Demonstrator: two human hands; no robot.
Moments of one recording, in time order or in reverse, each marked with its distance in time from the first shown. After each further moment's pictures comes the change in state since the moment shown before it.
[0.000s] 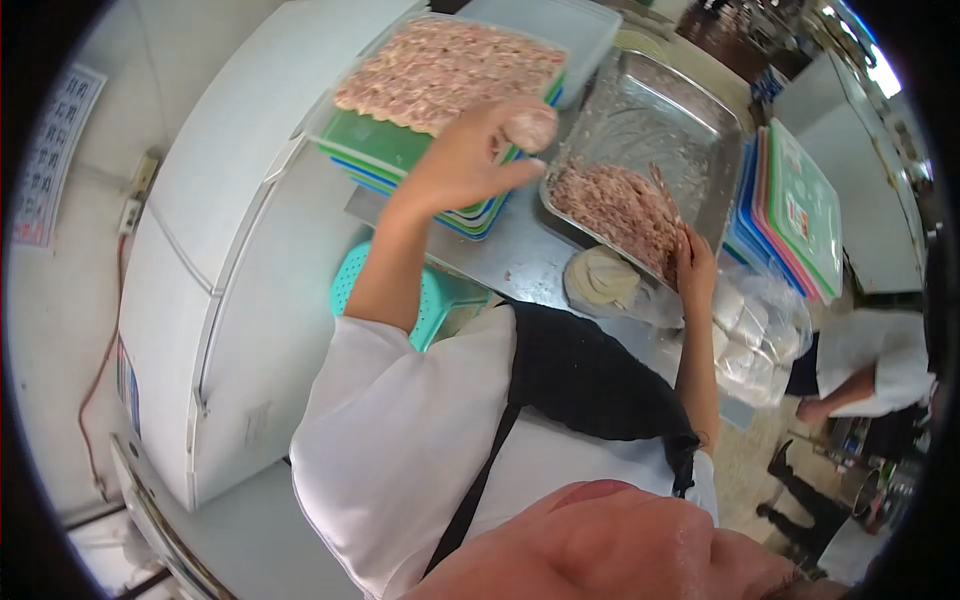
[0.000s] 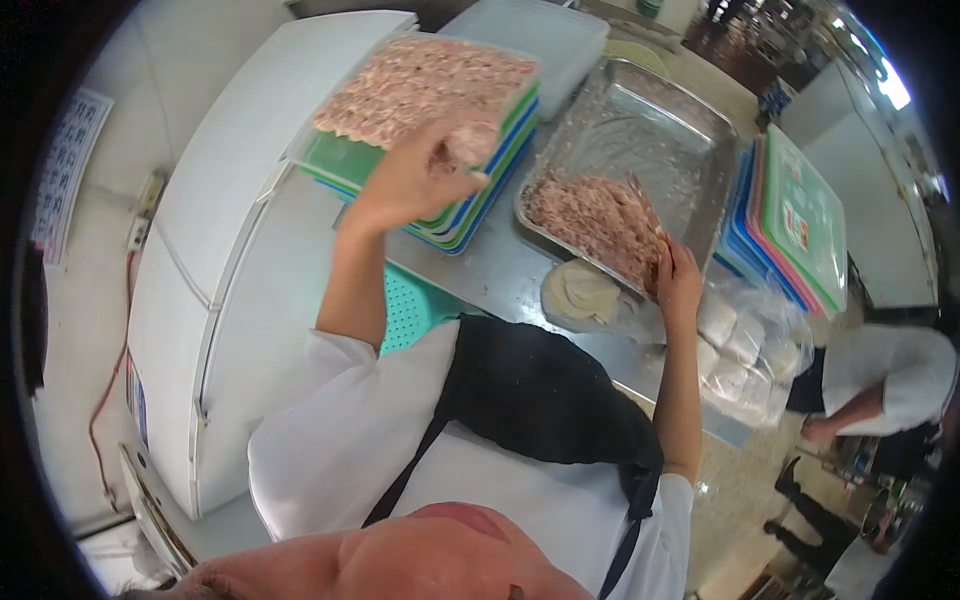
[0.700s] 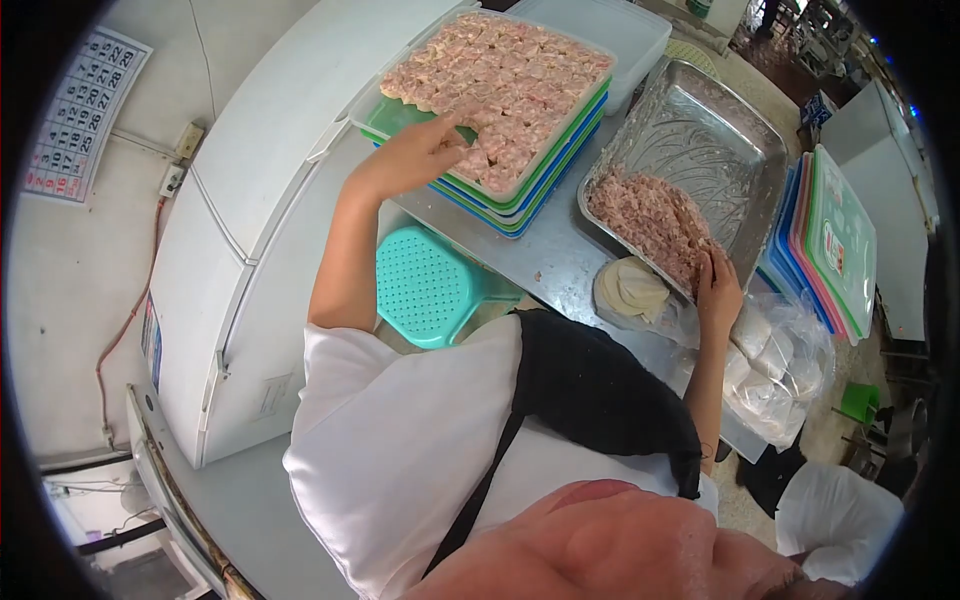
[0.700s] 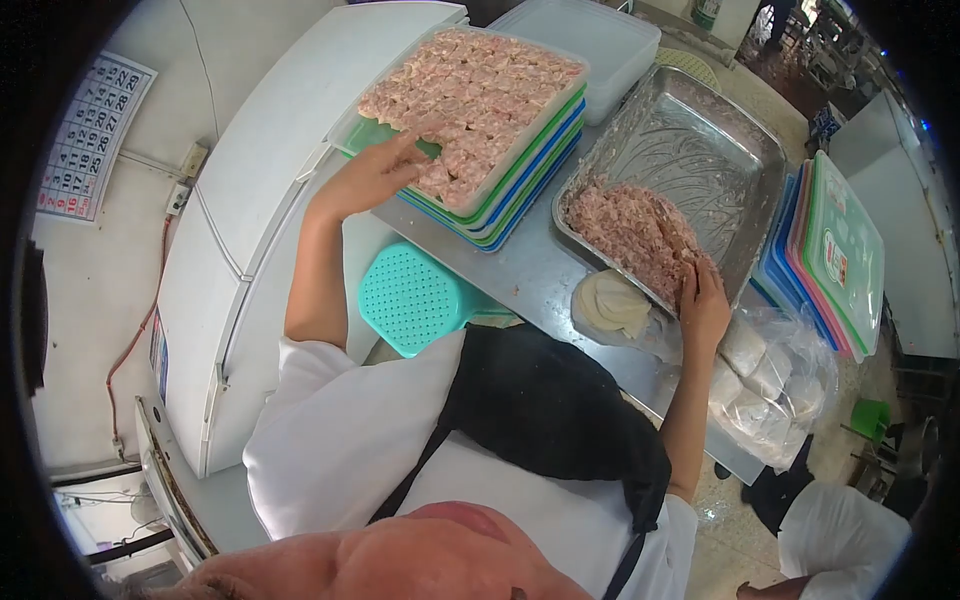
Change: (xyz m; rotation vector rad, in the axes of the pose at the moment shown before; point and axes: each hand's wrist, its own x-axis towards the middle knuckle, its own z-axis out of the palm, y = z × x) left_hand -0.042 -0.051 -0.071 0.203 -0.271 -0.410; right_hand -0.006 -0.007 0.008 -0.069 0.001 0.006
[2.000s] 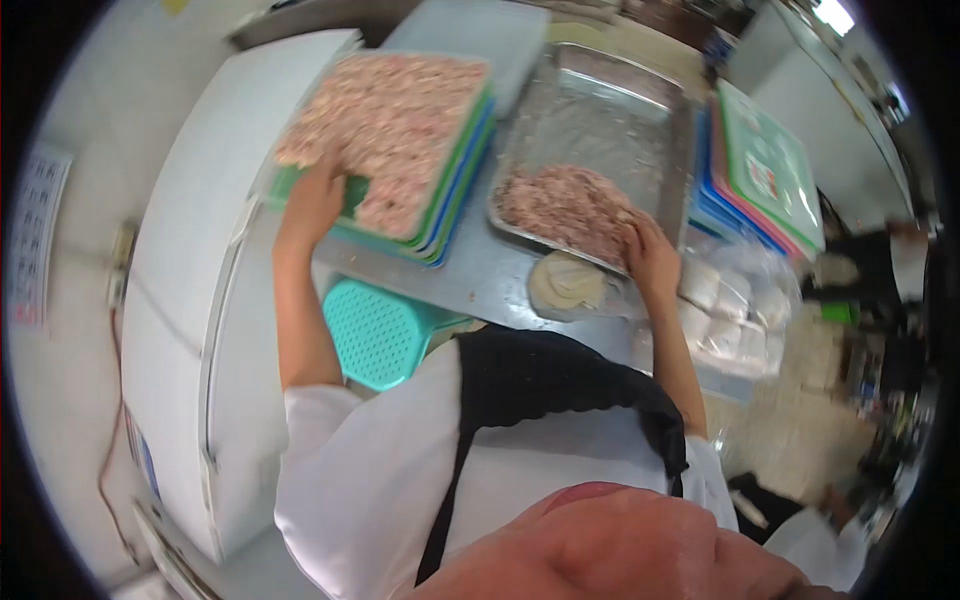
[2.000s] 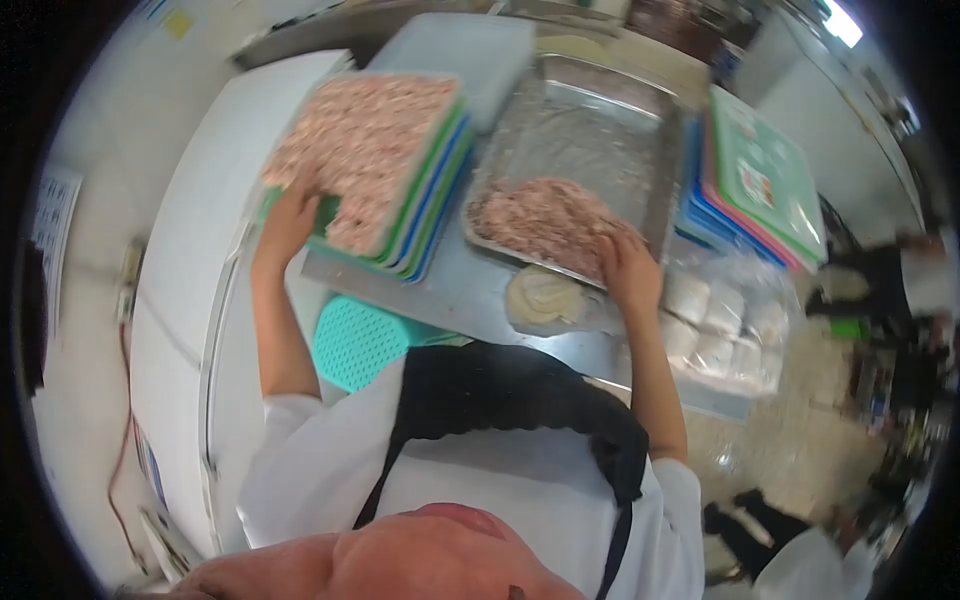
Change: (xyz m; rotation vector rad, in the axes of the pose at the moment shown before) left_hand 0.030 -0.050 0.015 0.360 0.321 0.001; right_hand 0.000 0.001 0.000 0.026 0.063 -0.060
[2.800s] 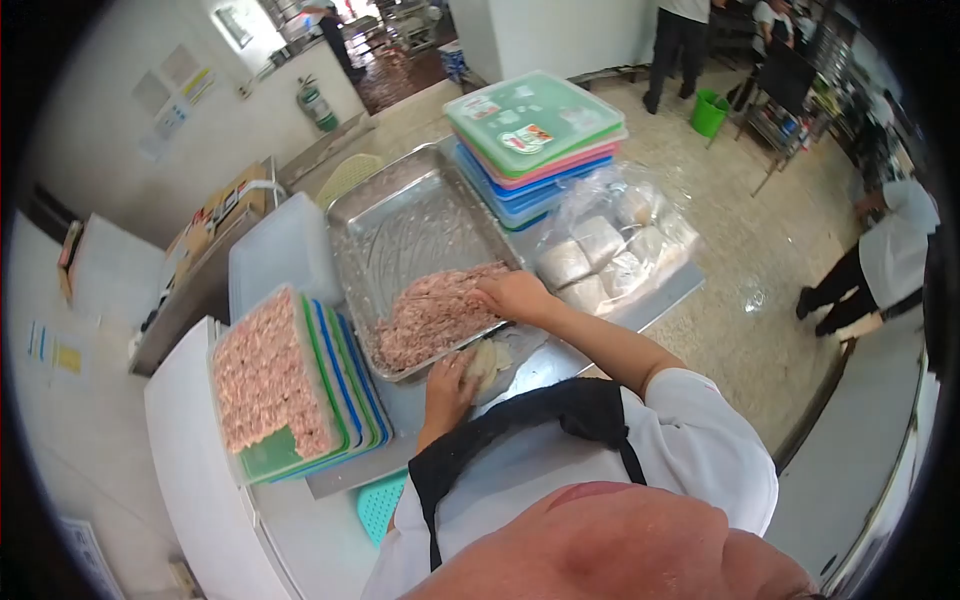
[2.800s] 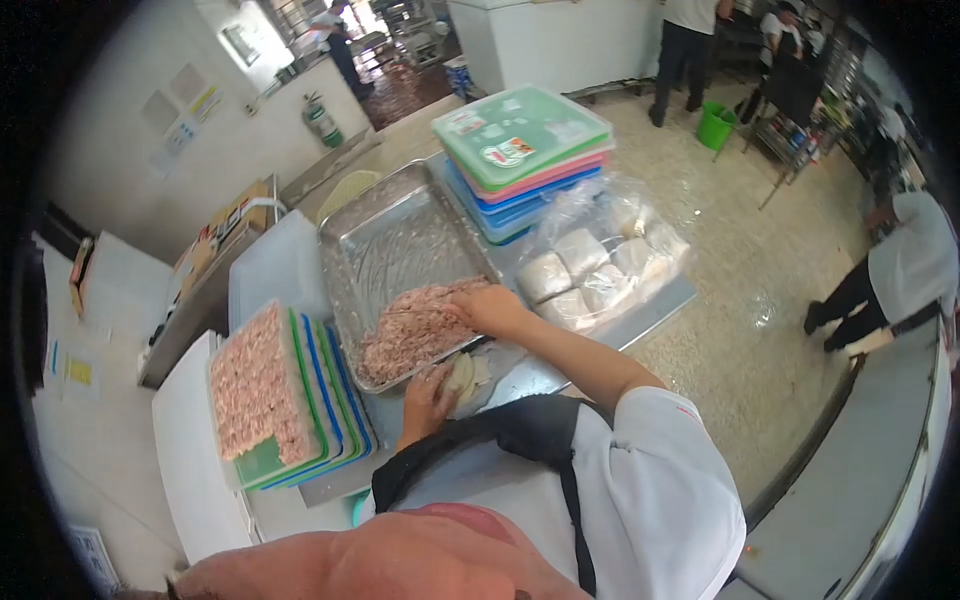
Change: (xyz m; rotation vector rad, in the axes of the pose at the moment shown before) left_hand -0.072 0.200 0.209 -0.595 -0.367 0.609; right_hand -0.014 0.008 -0.009 -0.015 -0.045 0.057
